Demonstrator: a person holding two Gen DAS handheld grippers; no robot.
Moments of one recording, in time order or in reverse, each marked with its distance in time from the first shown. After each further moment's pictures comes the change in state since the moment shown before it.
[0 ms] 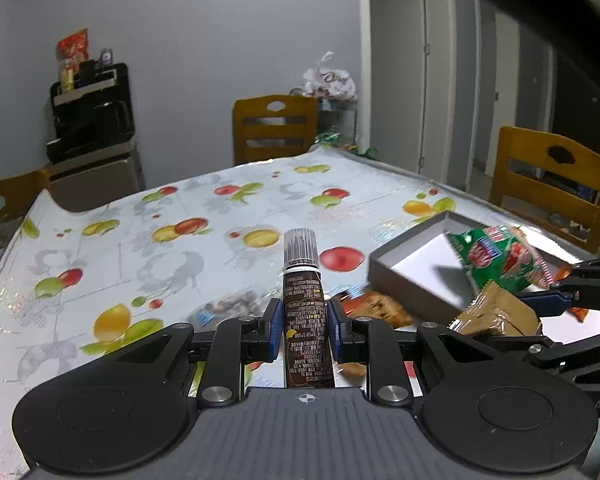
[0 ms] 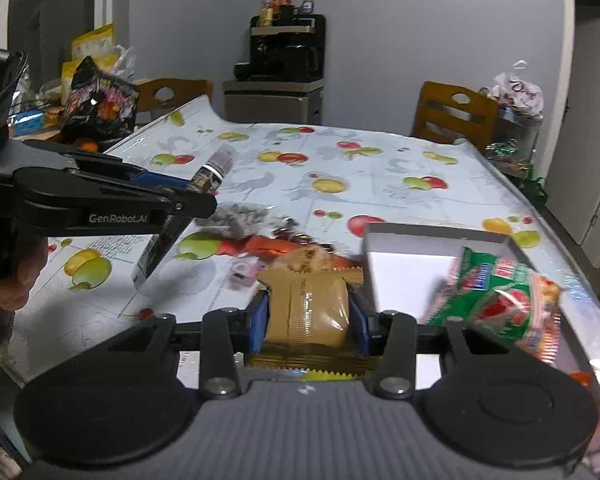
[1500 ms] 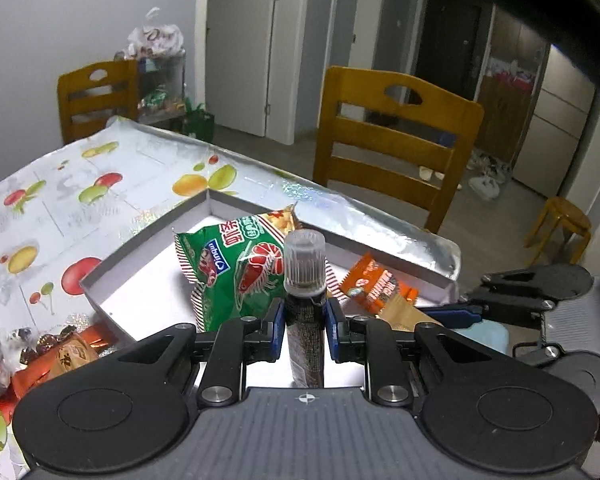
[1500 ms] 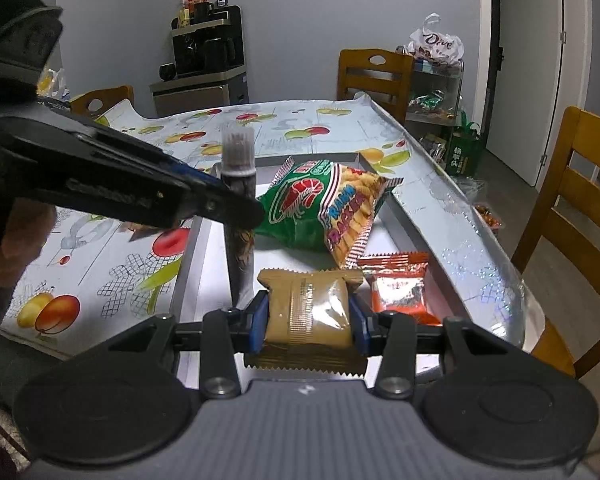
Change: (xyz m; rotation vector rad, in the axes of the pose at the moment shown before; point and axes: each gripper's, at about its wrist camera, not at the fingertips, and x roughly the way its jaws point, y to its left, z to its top) left arm 0.070 -0.162 0.030 0.145 0.166 -0.419; right arm -0.069 -0.130 -0.081 0.165 0.058 -0.105
